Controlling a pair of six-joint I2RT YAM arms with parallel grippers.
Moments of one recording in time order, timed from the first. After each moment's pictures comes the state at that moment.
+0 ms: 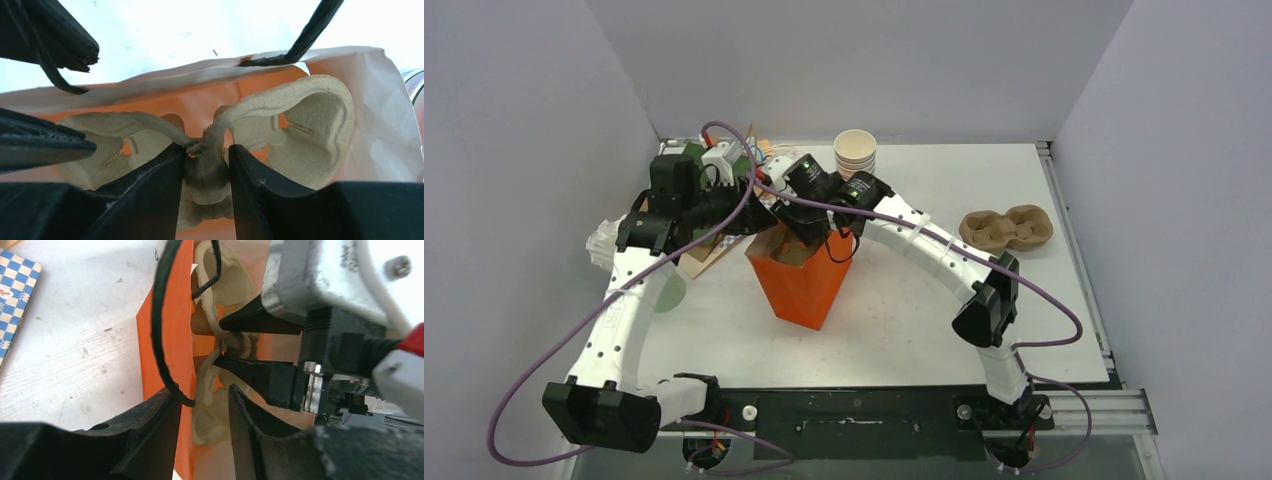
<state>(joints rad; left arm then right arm) -0.14 1.20 1.30 -0.73 0.56 -0.23 0.96 2.03 2.17 -0.97 0.08 -0.06</state>
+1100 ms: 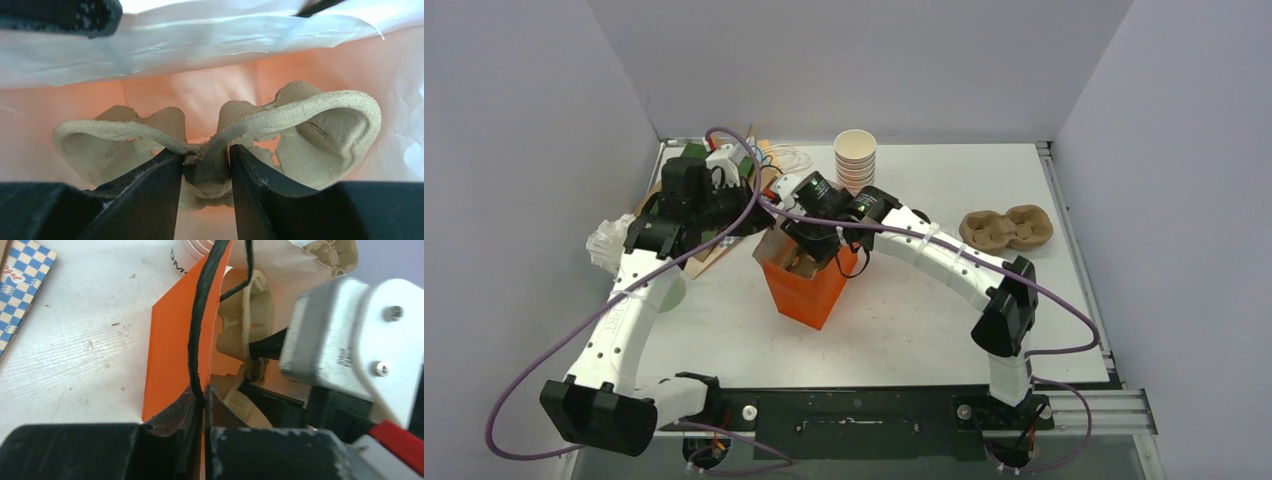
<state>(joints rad) -0.22 1.18 1.27 -0.69 0.42 -0.33 0.97 1.91 1.94 -0.91 0.08 -0.07</state>
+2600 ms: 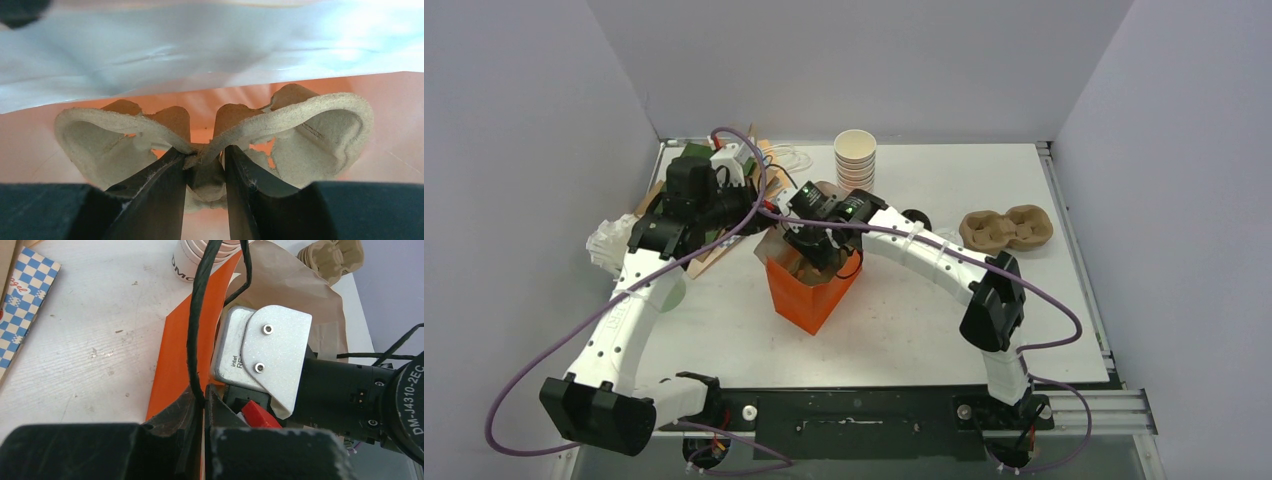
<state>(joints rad) -0.24 1.19 1.27 -0.67 0.39 -0.31 0.97 1.98 1.95 -0.99 0.05 -0.04</state>
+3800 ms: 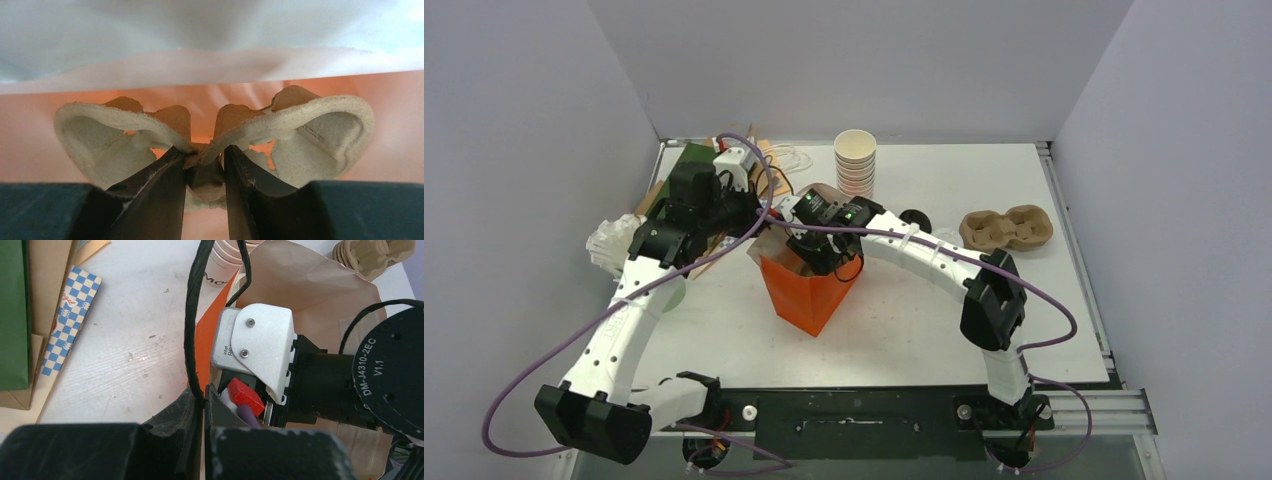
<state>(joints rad) -0.28 1.16 1.25 -0.67 0.26 -0.20 0.95 1.98 1.84 -0.91 0.01 -0.03</state>
